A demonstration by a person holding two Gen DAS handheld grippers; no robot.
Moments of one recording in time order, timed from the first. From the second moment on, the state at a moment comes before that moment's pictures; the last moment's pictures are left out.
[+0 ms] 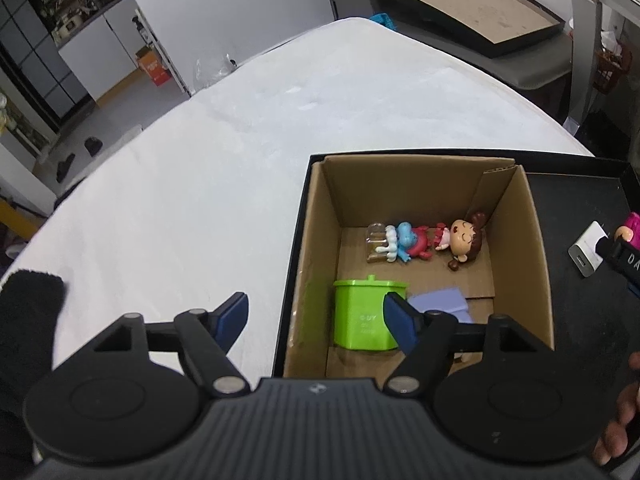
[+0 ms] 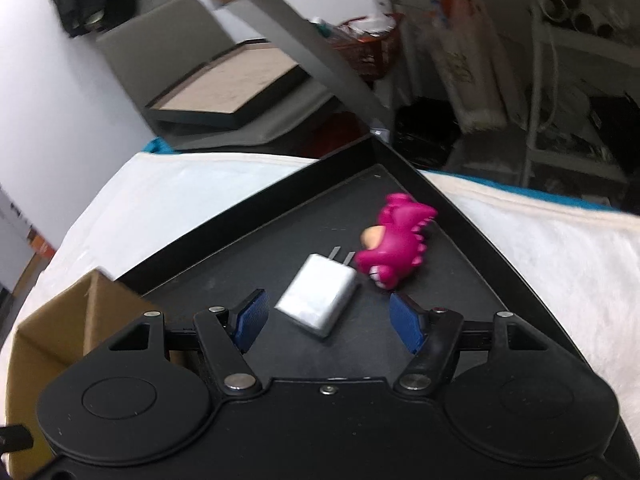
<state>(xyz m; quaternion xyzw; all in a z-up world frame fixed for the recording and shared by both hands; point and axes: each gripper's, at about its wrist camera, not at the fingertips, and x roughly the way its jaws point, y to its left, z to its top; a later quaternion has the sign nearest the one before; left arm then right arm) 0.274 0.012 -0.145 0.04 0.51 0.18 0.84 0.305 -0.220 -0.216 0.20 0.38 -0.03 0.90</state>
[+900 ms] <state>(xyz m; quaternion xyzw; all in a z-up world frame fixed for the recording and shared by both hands) 0.277 -0.023 -0.132 0.08 0.51 0.19 0.84 0.324 -0.275 -0.214 0.25 0.38 -0.03 0.89</state>
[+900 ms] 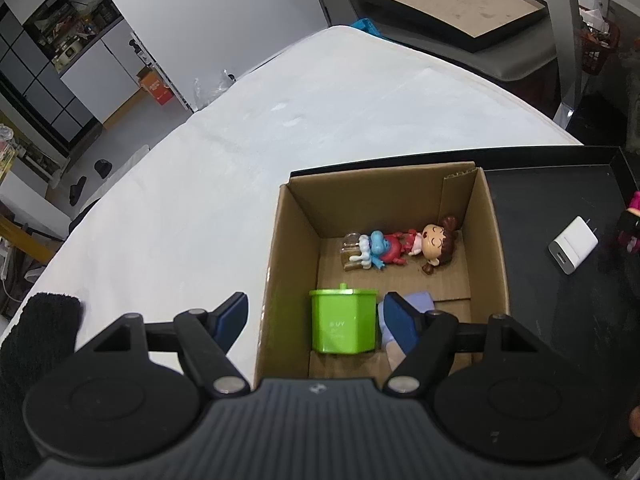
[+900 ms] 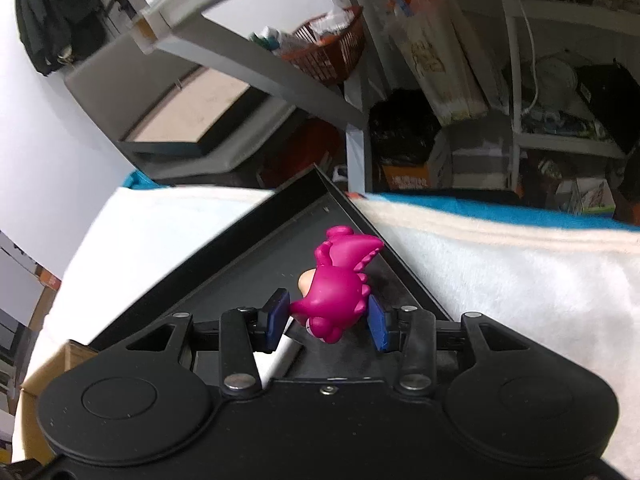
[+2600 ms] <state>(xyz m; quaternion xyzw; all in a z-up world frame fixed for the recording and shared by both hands) 0.248 0.053 -0.157 -0.05 0.50 0.15 0.85 0.272 -0.174 -0.133 0.13 0.32 0.12 0.93</state>
